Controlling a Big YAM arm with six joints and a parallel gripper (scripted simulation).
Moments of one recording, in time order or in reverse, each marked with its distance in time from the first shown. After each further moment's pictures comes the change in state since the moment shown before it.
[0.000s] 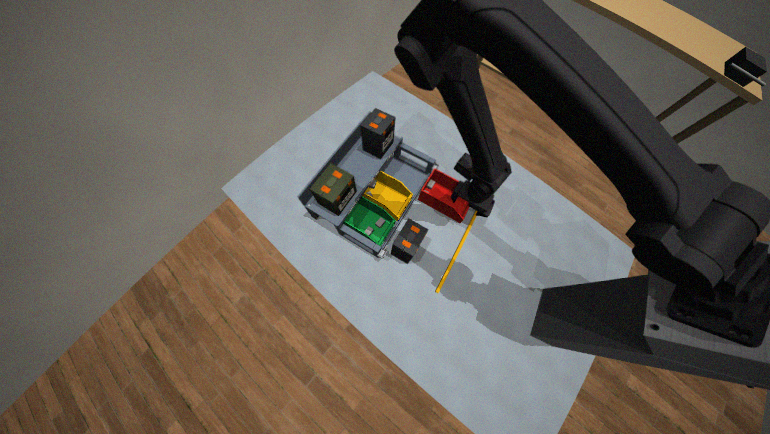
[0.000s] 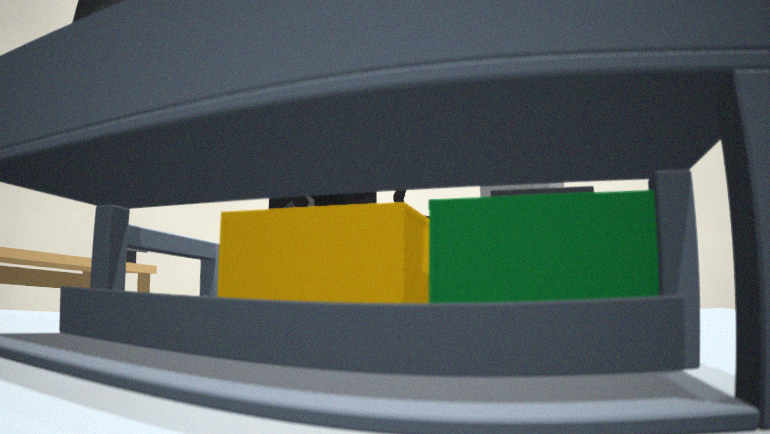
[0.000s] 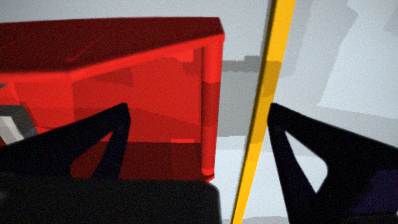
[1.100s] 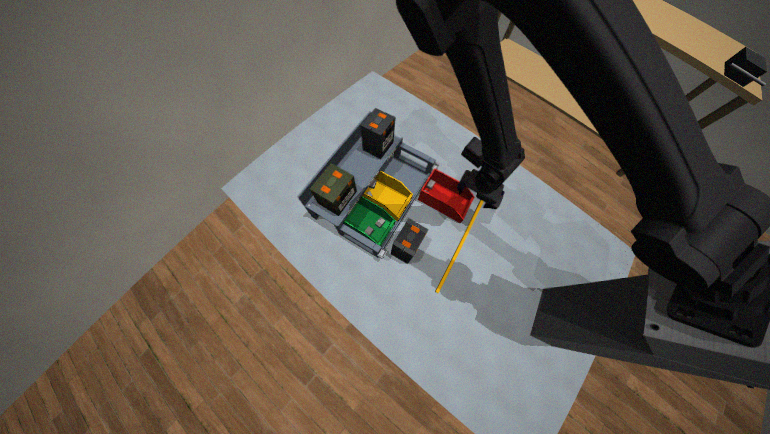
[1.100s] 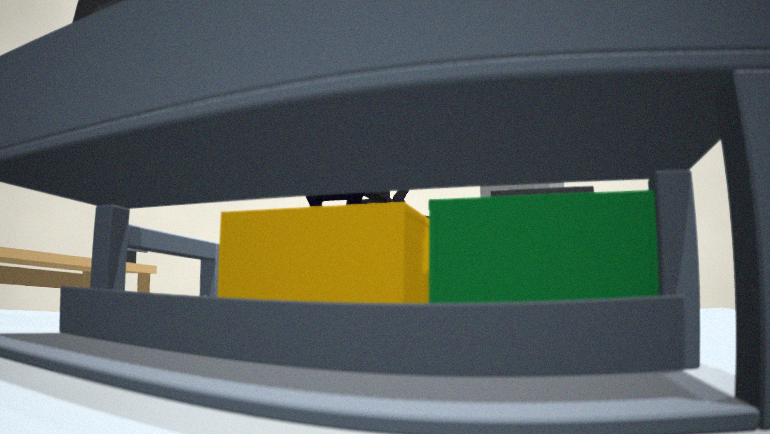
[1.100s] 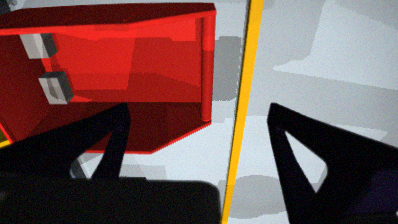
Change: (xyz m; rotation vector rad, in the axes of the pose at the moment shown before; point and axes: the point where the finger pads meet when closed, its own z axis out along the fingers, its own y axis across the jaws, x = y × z) arm -0.001 0.001 -0.063 0.000 -0.003 0.002
